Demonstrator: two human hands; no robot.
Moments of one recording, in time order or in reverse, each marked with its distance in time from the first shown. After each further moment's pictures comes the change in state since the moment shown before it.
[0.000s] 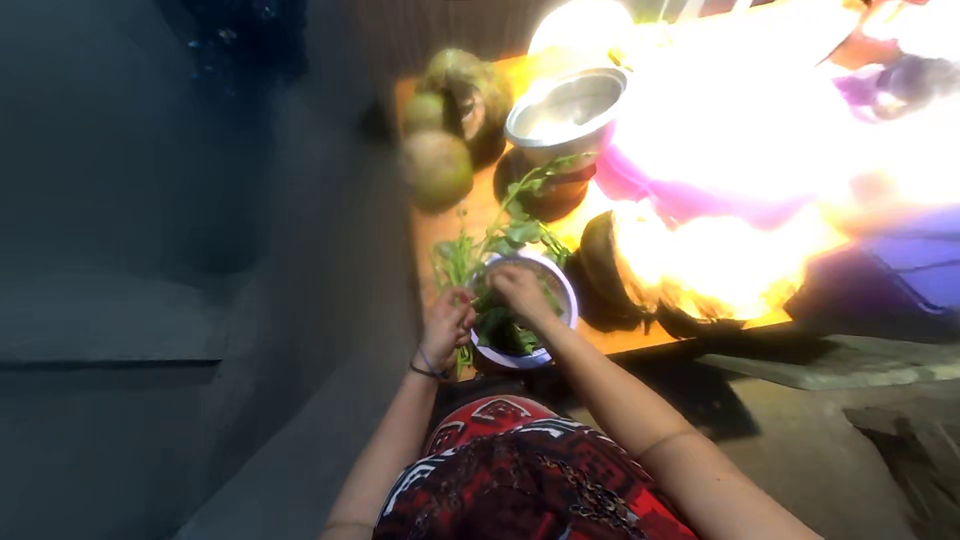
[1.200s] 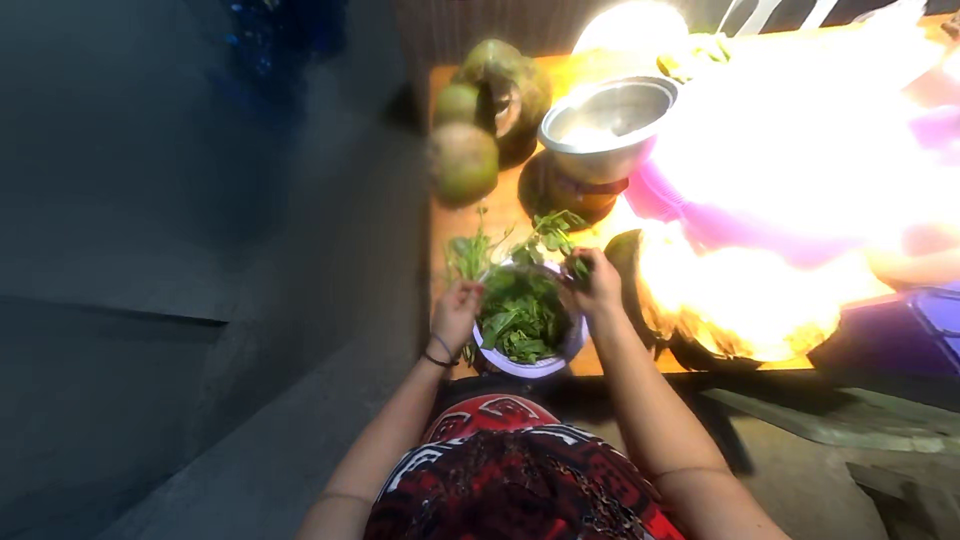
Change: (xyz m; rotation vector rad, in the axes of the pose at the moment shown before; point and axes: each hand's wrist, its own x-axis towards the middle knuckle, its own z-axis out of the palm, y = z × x) left_hand 0.006 0.009 0.013 0.560 0.286 0.140; right_hand 0.035 0.016 -0.069 0.573 0.406 0.300
